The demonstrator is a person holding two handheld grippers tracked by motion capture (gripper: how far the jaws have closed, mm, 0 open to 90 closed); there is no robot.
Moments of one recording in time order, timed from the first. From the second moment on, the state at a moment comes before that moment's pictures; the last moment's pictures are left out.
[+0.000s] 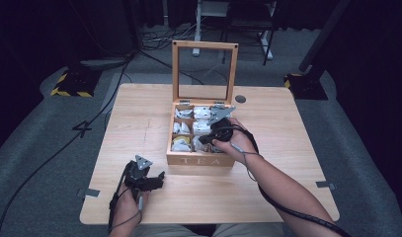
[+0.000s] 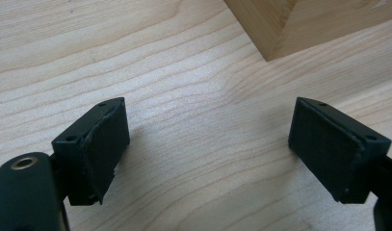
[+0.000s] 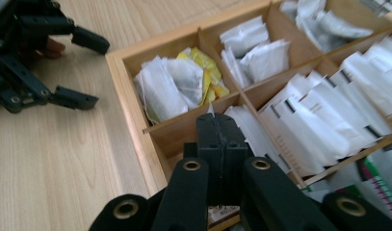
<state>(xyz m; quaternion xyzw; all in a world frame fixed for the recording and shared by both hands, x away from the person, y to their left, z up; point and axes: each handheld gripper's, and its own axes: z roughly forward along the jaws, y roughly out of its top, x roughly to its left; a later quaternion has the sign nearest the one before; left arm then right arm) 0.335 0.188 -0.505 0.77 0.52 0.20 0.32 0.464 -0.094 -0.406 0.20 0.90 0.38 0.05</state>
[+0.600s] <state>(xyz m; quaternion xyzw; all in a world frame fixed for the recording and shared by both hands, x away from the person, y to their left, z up) 0.335 0.188 -0.504 0.77 0.52 0.20 0.32 0.454 -0.119 -0.371 0.20 0.86 0.47 0.07</state>
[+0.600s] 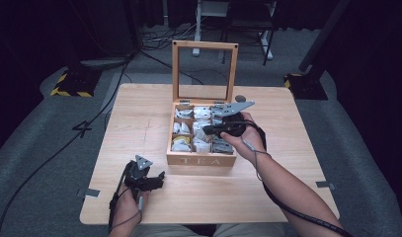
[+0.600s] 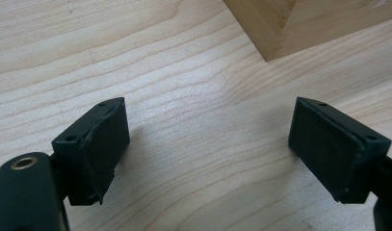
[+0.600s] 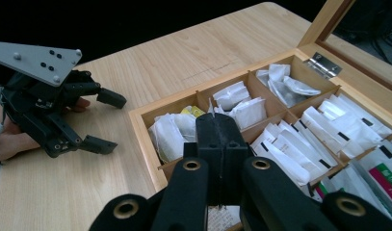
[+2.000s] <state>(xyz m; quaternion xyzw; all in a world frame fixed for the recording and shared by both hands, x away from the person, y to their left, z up) 0.337 0.188 -0.504 0.77 0.52 0.19 0.32 0.439 -0.264 -0.327 0.28 0.81 0.48 0.16</state>
